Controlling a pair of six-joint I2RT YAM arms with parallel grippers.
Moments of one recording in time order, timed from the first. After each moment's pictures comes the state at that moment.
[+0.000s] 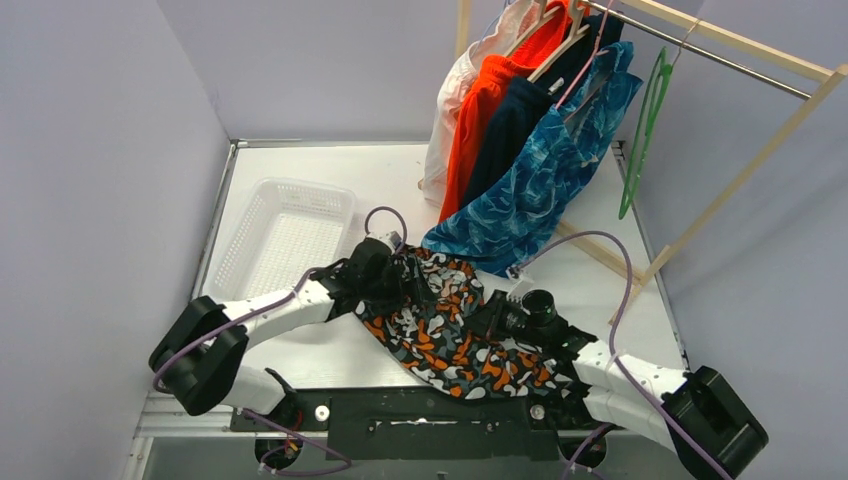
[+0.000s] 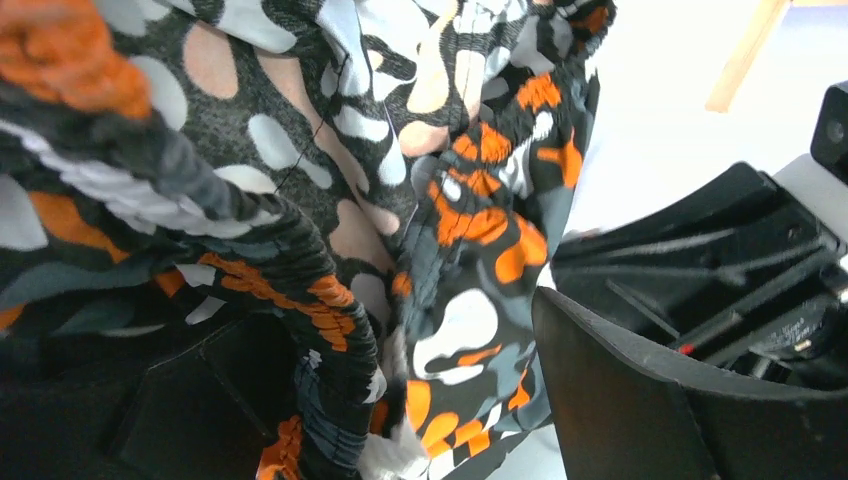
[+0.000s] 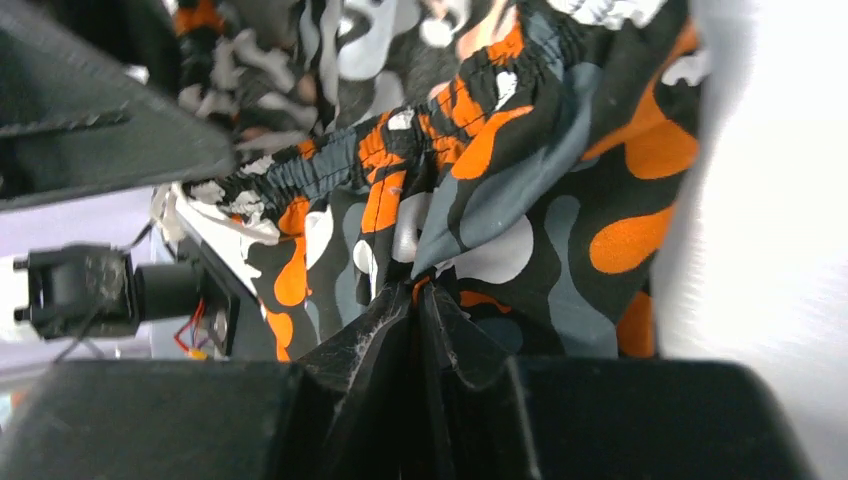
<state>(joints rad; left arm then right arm) -0.74 1.37 0.70 -0.10 0.21 -0.93 0.61 0.94 0.14 0.31 -0.26 0.85</state>
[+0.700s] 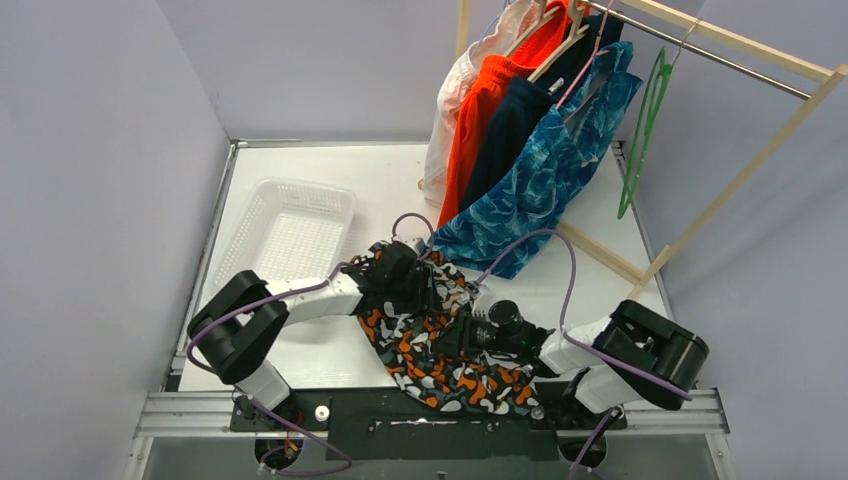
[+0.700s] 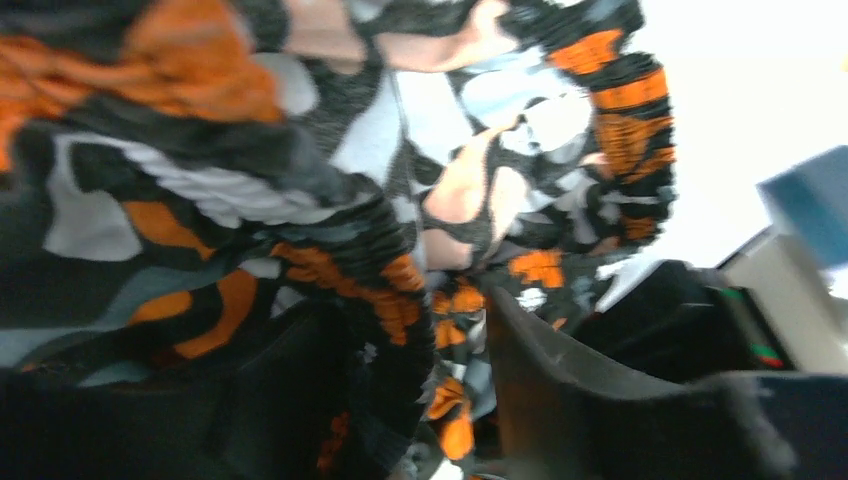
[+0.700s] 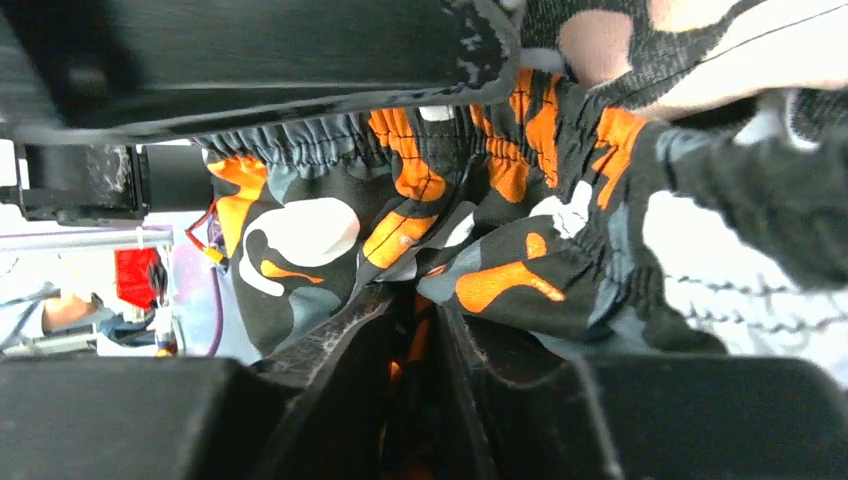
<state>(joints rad) -0.82 1.60 0.81 -0.06 0.17 -0.86 0.86 1.43 0.16 0.78 -0.34 0.91</state>
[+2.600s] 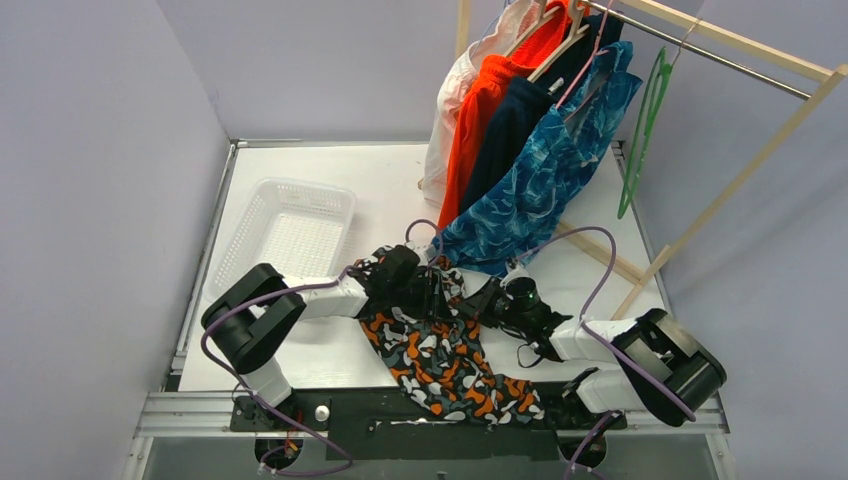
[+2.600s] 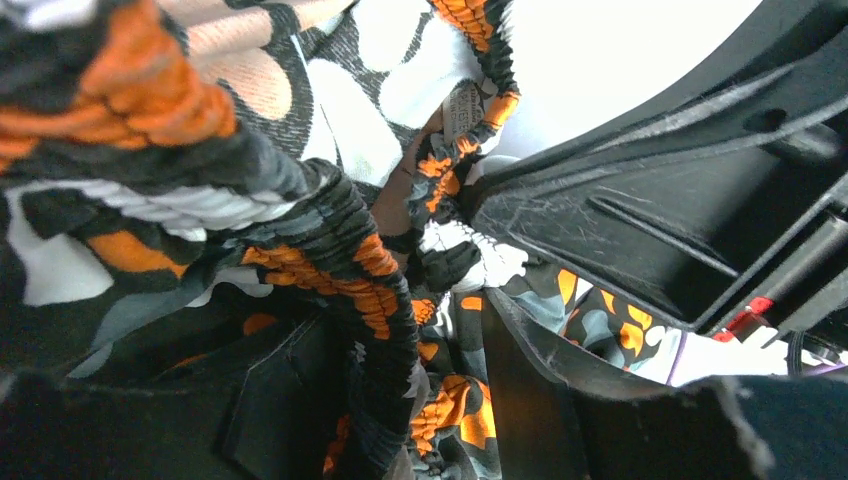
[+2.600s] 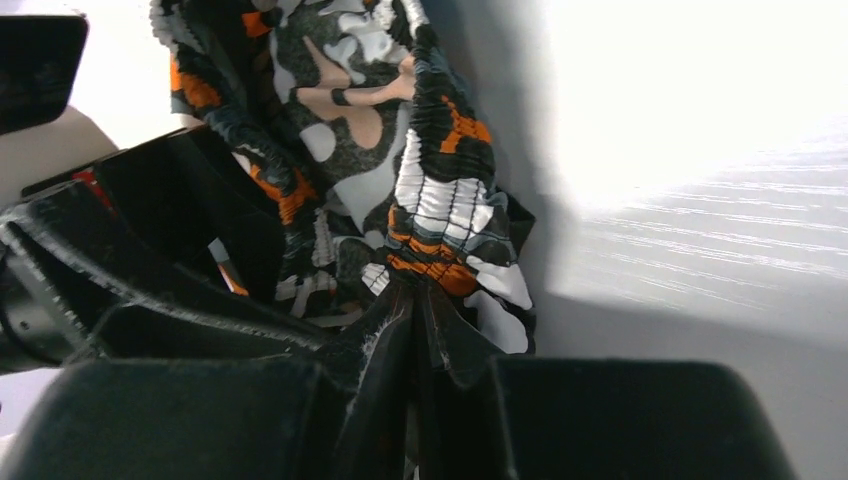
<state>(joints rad) -0.83 1.69 0.78 0.11 0.34 -0.81 0.62 1.33 0.23 0.54 -0.16 1.07</state>
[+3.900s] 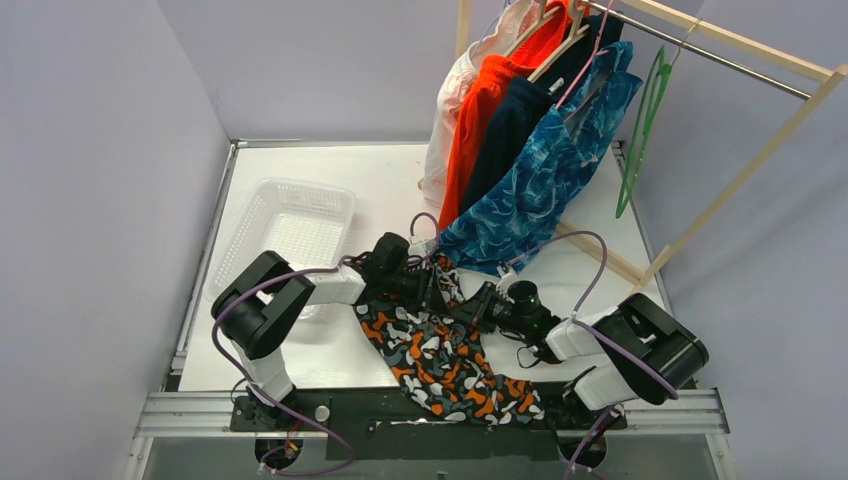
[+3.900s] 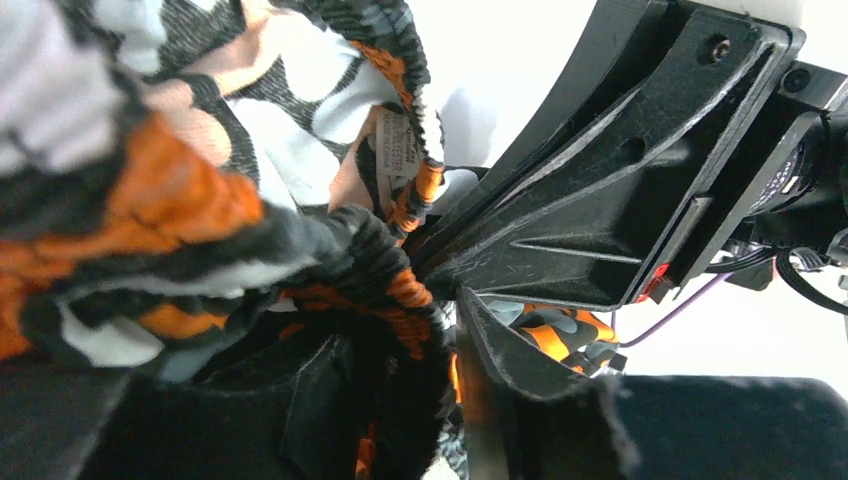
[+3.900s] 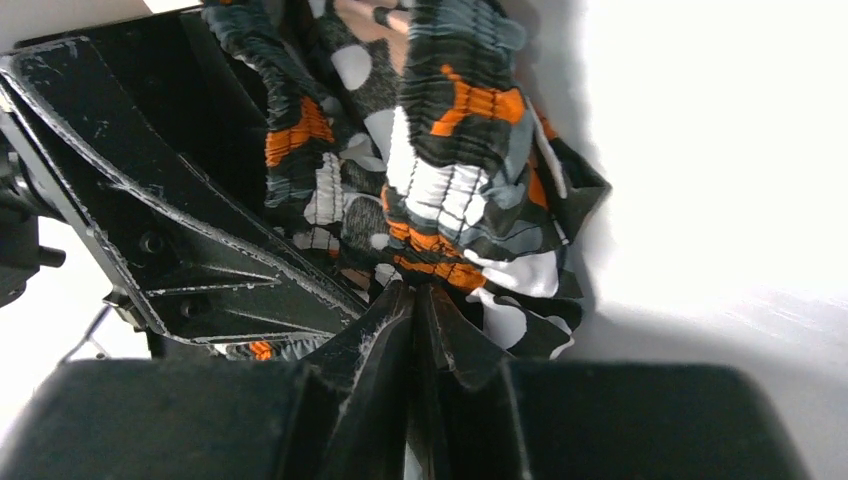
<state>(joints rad) -0.71 1.77 0.81 0.20 0.66 -0.73 0.61 1.43 0.18 0.78 -0.34 1.11</state>
